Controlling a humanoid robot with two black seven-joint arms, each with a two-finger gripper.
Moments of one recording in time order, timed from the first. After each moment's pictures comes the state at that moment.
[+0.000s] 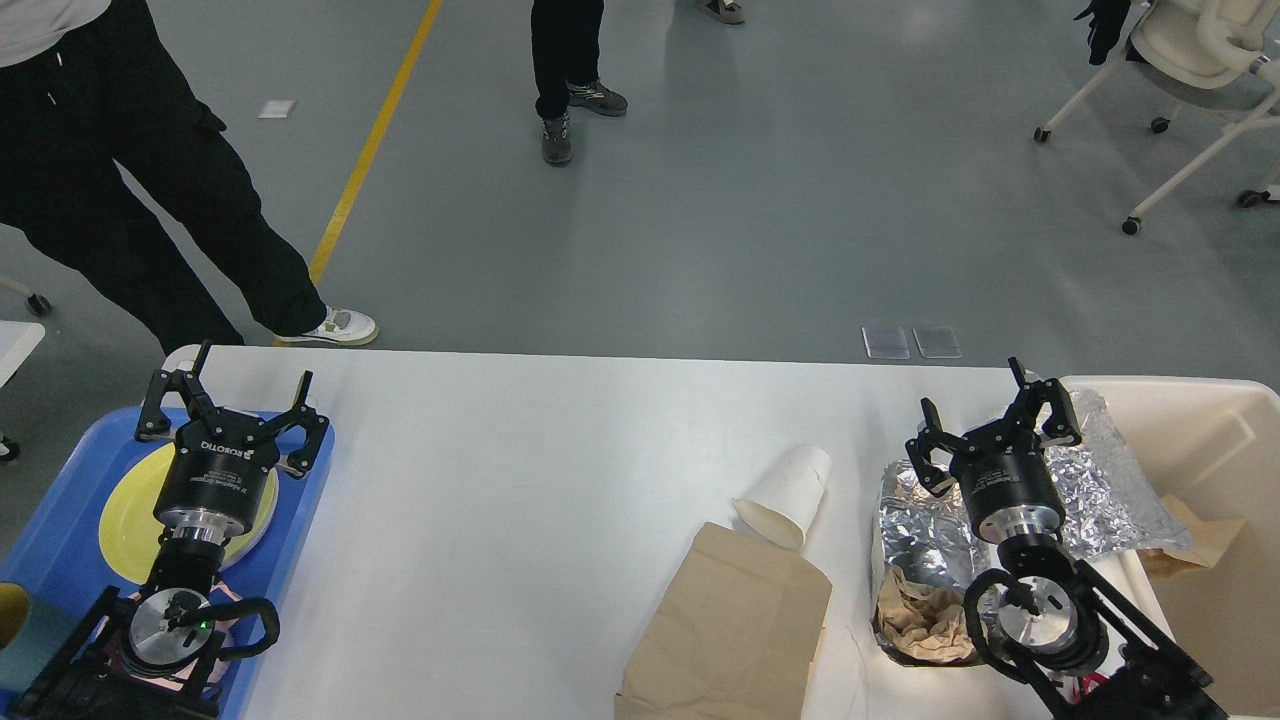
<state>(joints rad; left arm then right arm) -0.28 0.13 -1.56 -0.73 0.30 -0.63 -0.20 0.21 -0.17 1.16 0.98 -0.24 0.12 0.41</state>
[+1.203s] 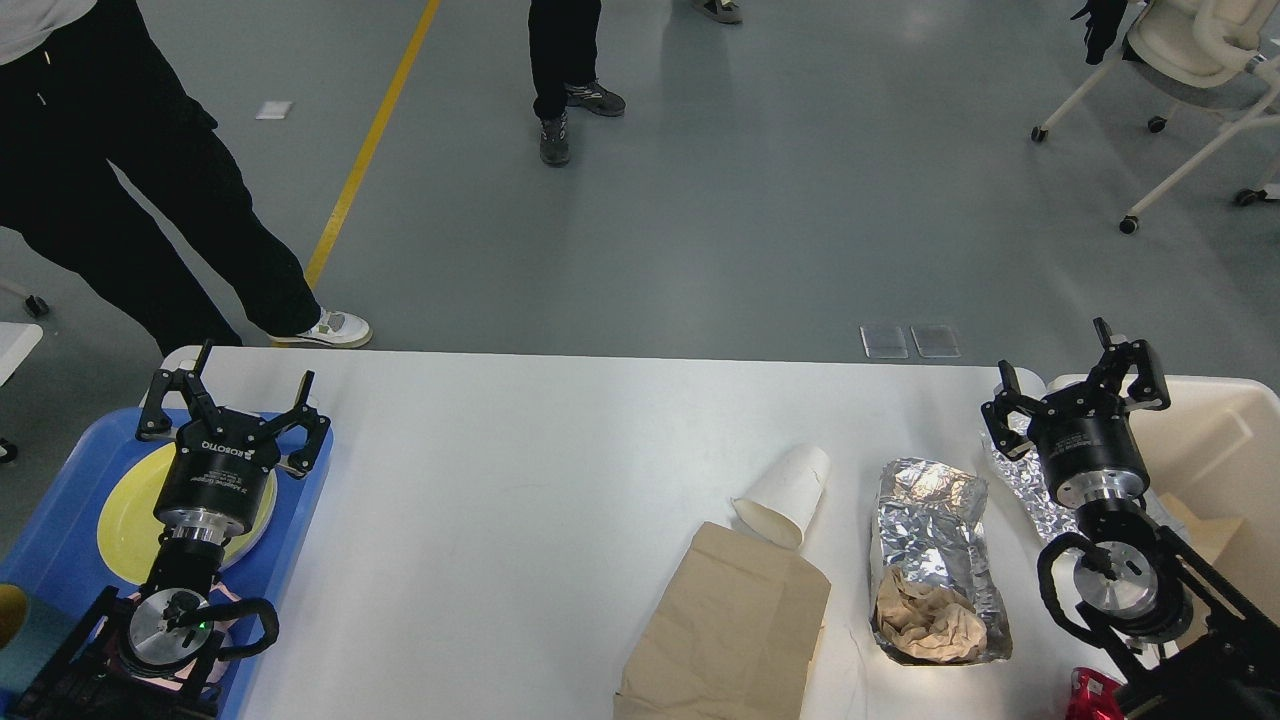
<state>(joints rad) -0.28 0.13 -1.56 -0.73 0.30 -0.63 -0.20 0.25 -0.31 1.20 0.97 -0.20 0.12 0.40</state>
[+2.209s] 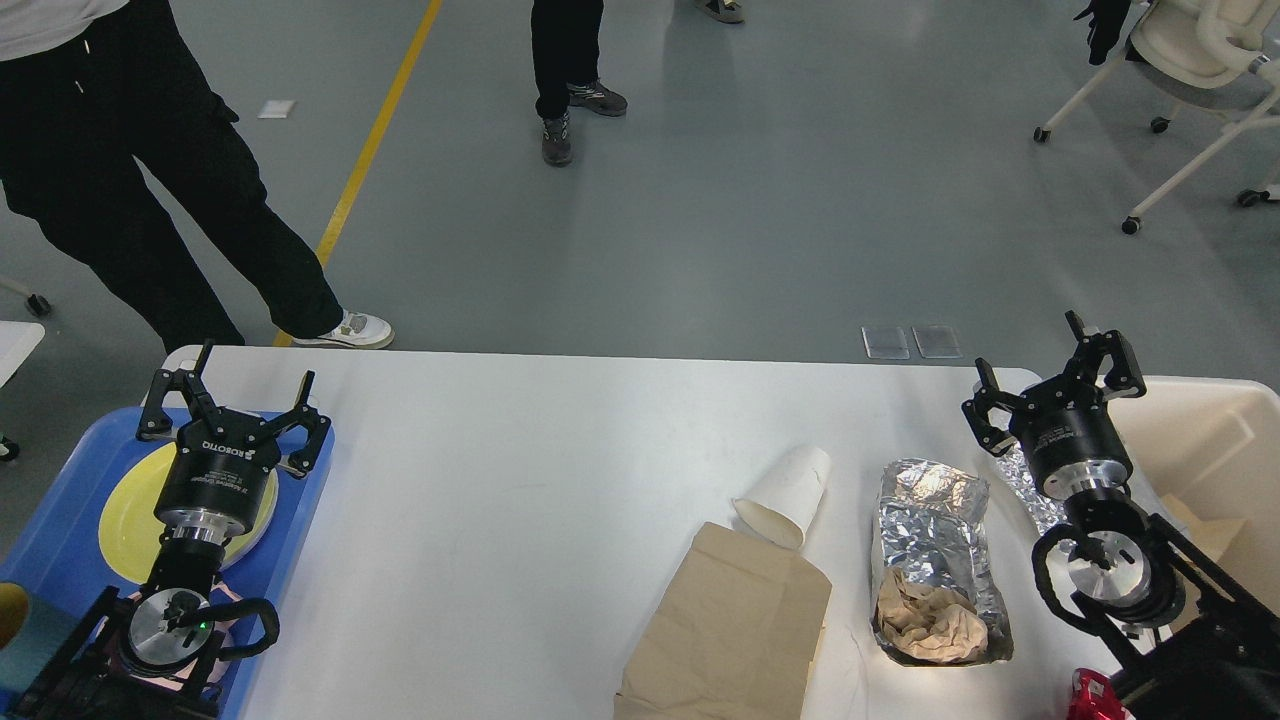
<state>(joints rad) -0.28 0.13 -1.56 -0.73 0.30 -0.64 -0.20 0.32 -0.33 1.13 0.93 -0.18 0.16 0.35</state>
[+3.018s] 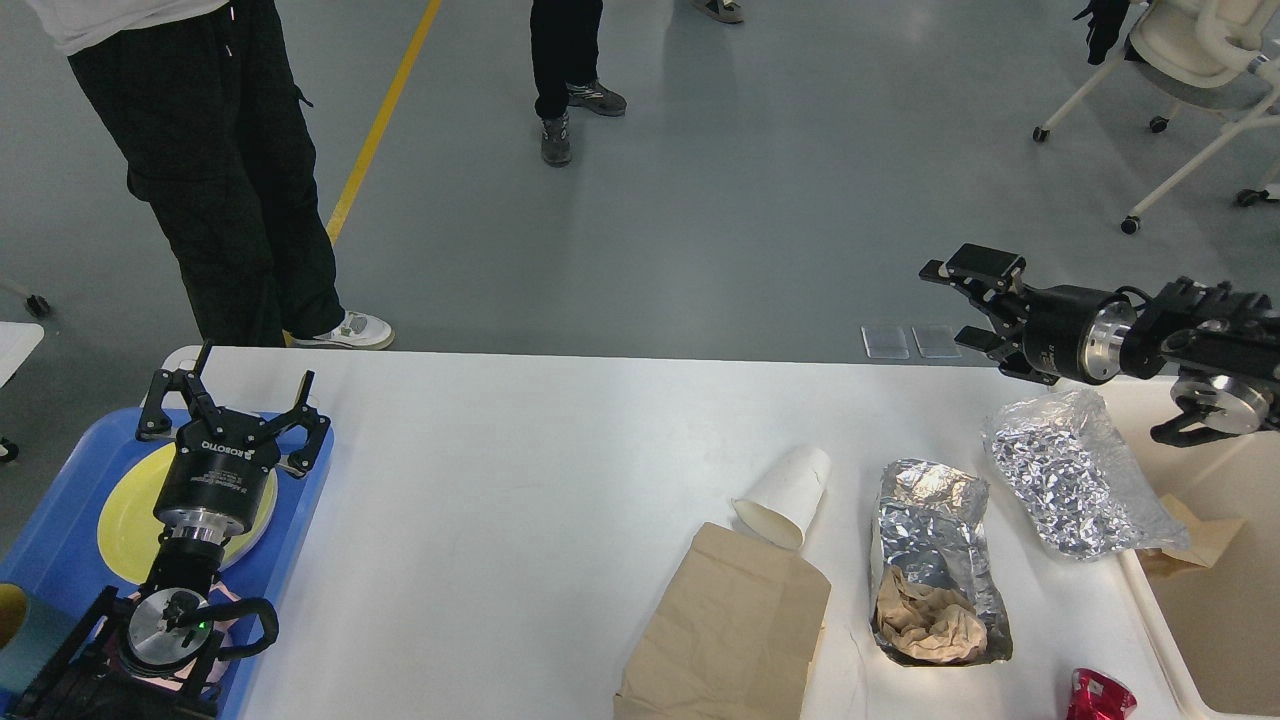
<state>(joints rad) -0.28 0.13 -1.56 -0.73 0.30 -0.64 -0.20 1.51 -0.57 -0.89 0.94 -0.16 0.32 0.35</state>
